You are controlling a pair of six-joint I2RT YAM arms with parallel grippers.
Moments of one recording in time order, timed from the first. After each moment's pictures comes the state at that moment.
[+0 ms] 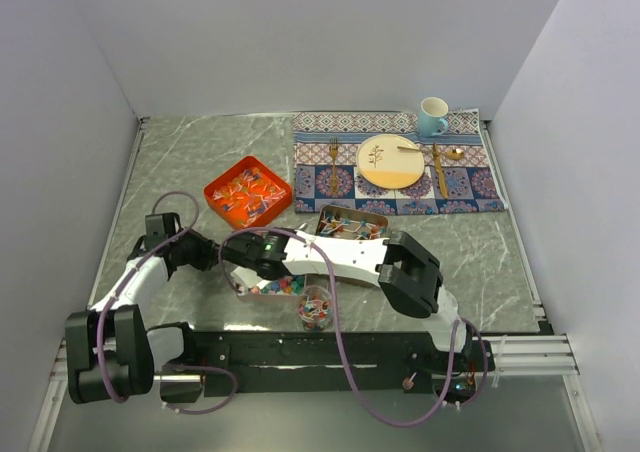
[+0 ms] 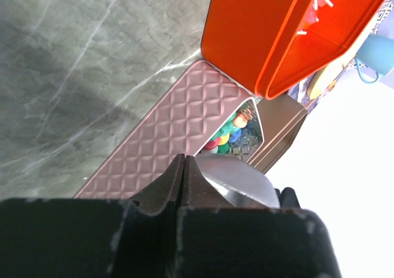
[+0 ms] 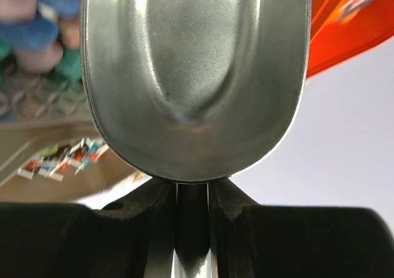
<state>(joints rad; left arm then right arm) 0.13 1.13 0.46 -0.28 0.52 -1.07 1.23 2.09 1.71 -0.94 0.62 -1.15</state>
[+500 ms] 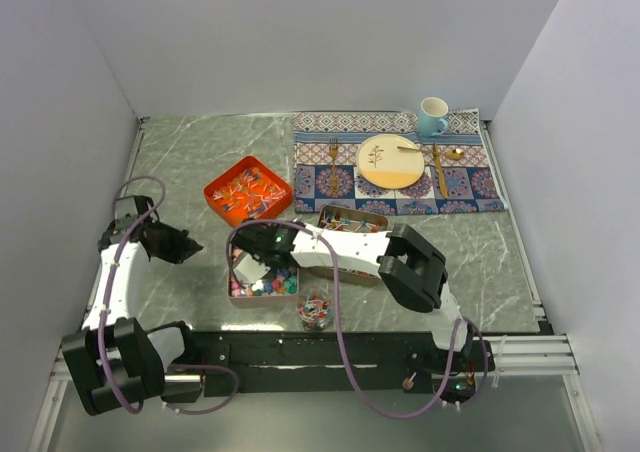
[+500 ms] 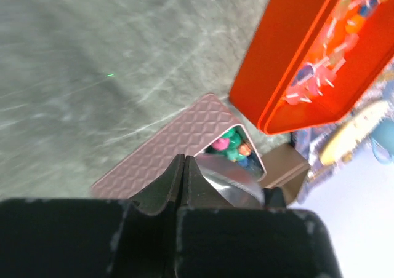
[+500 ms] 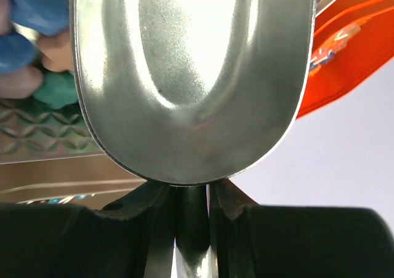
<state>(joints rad) 0.28 1.10 0.71 -0.69 0.31 -0.96 1.17 2.07 1.61 -0.69 0.46 -1.37</state>
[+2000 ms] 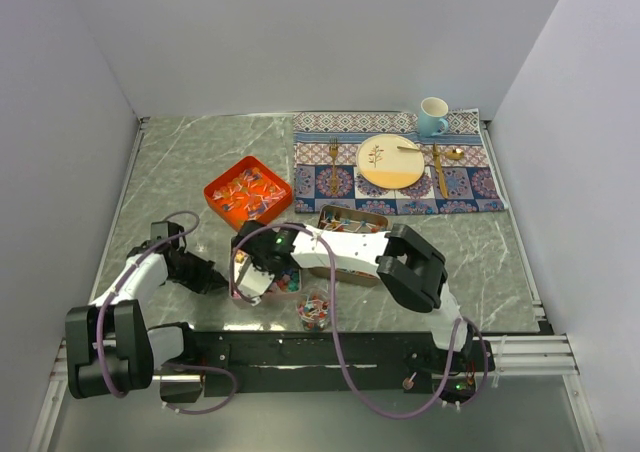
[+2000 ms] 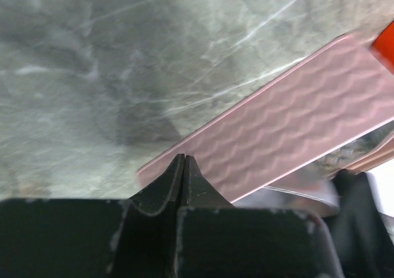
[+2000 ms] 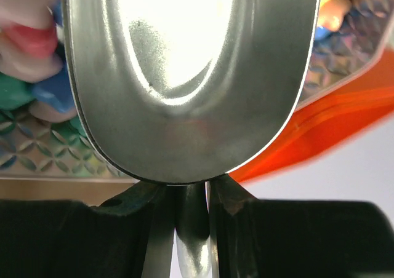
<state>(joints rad) 0.13 1.16 0.48 -0.65 0.39 -0.99 1.17 2.07 1.59 -0.67 0.30 -1.60</state>
